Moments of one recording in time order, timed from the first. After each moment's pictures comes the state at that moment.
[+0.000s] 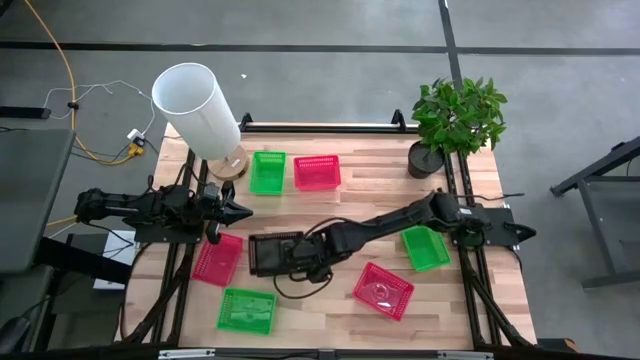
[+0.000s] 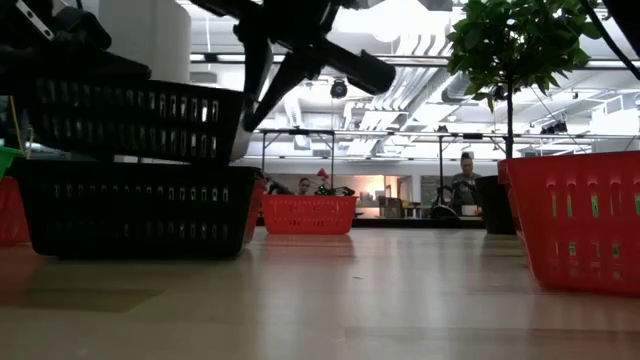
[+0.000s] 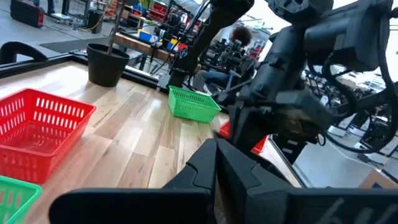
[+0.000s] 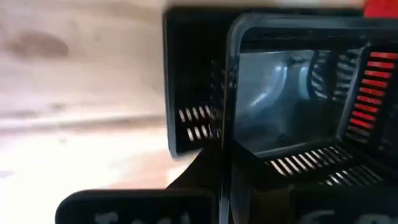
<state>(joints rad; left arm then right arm) 0.04 0.03 0.01 0.01 -0.01 -0.36 0.29 2.27 2.08 -0.96 0.32 -1.48</state>
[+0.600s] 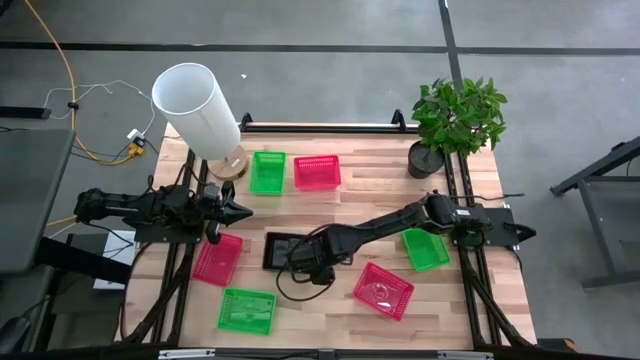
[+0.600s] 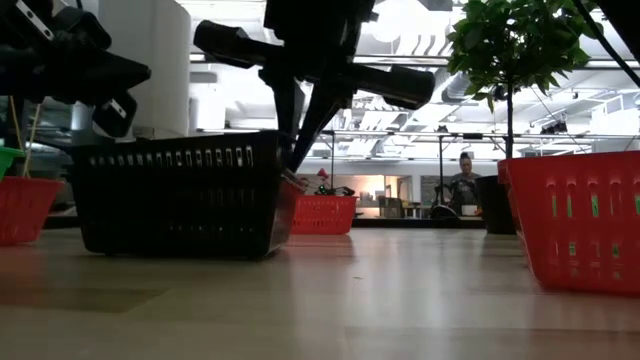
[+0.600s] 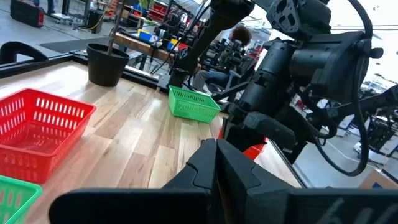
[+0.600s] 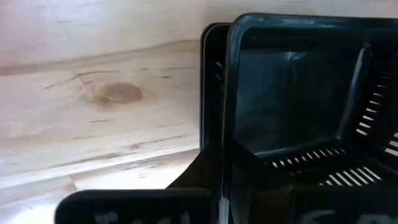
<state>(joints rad) 0.04 0.03 0.01 0.01 -0.01 -0.36 0.29 2.31 2.08 -1.10 0.23 -1.24</state>
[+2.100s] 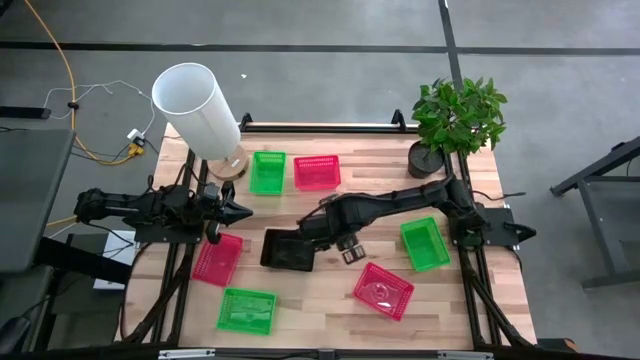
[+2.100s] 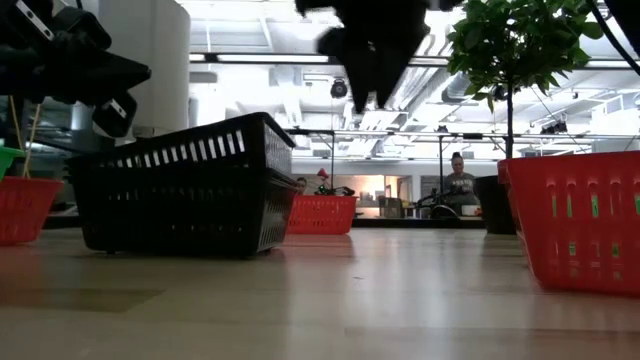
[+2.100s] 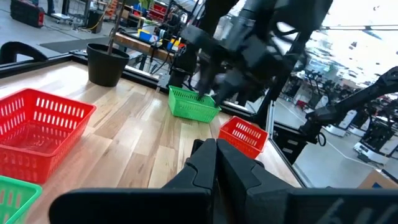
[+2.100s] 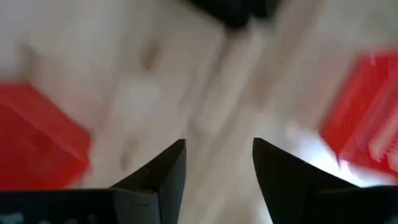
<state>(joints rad) 0.04 0.03 0.01 0.01 -0.01 -0.36 0.20 2.14 2.08 -1.41 0.12 -0.25</state>
